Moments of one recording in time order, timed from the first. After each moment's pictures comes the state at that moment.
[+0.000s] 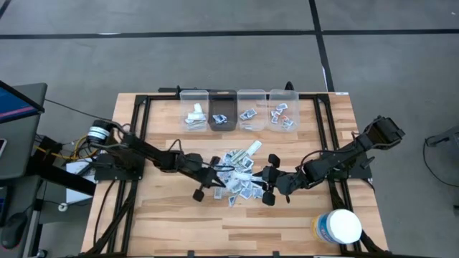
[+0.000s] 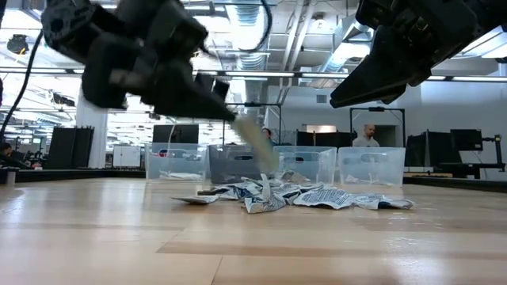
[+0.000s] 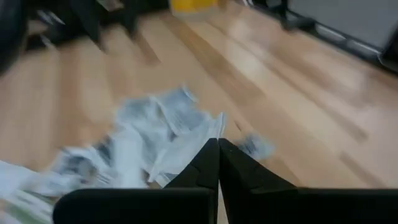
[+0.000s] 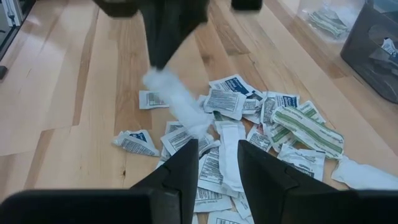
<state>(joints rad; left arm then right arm) -0.21 1.51 0.59 0.66 0.17 0.29 0.45 1.44 0.65 0.13 0.52 0.42</state>
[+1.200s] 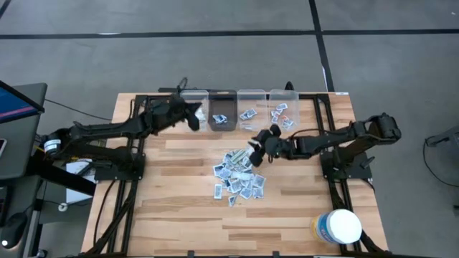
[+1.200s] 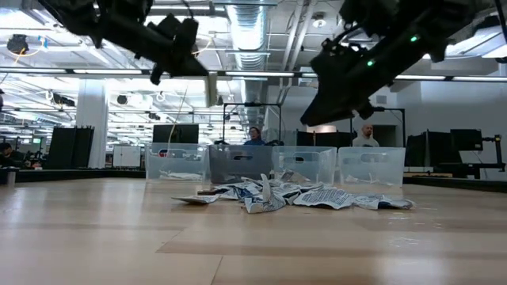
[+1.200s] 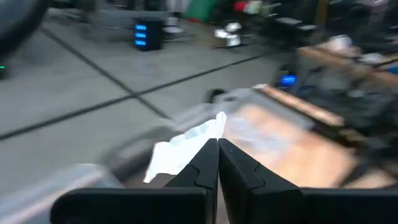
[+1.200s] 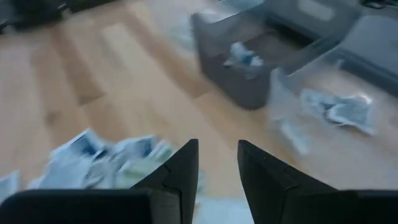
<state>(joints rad) 0.37 0.93 0.59 0.31 -0.26 -0.19 0.04 1.44 0.65 0.16 0.53 0.41</state>
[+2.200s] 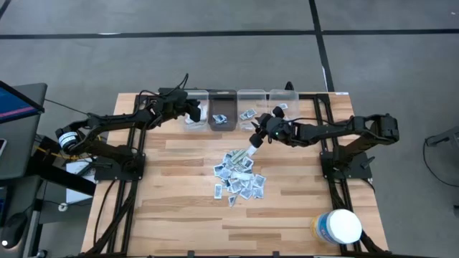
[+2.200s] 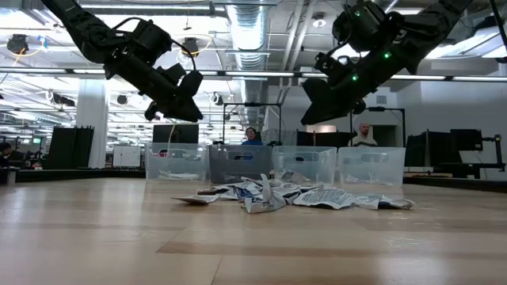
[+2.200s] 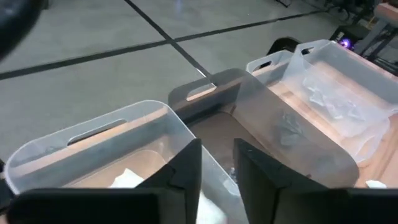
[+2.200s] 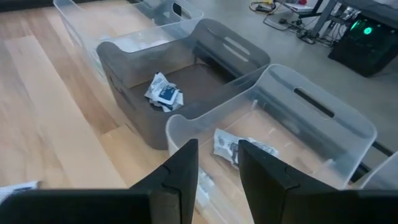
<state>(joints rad) 0.61 1.15 0.59 0.29 -0.11 -0.25 -0.19 1.44 0.65 0.25 0.52 0.13</state>
